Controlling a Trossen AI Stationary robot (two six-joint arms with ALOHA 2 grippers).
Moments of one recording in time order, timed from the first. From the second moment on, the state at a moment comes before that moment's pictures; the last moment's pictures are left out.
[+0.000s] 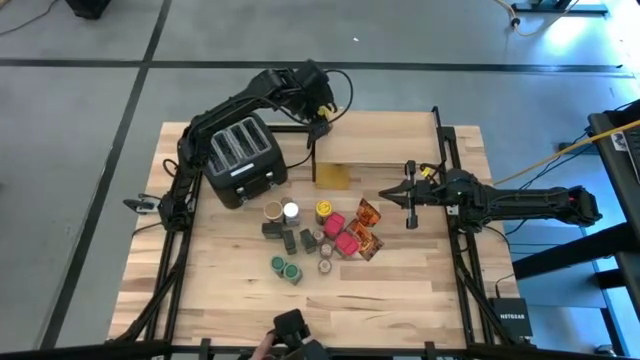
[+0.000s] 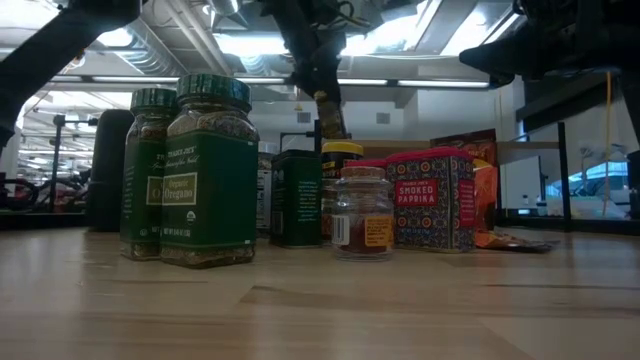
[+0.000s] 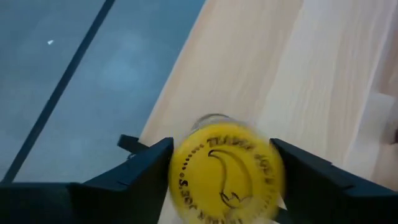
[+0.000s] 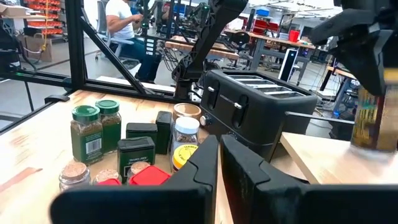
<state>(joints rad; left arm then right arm) 0.53 2.11 2.35 -1.16 -0.06 0.18 -0.14 0.60 0.22 0.36 -0.14 -0.18</state>
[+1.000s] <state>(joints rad) 0.39 1.81 2.25 -1.23 -0.23 0.13 -0.14 0.70 0.33 0.42 -0.01 -0.20</state>
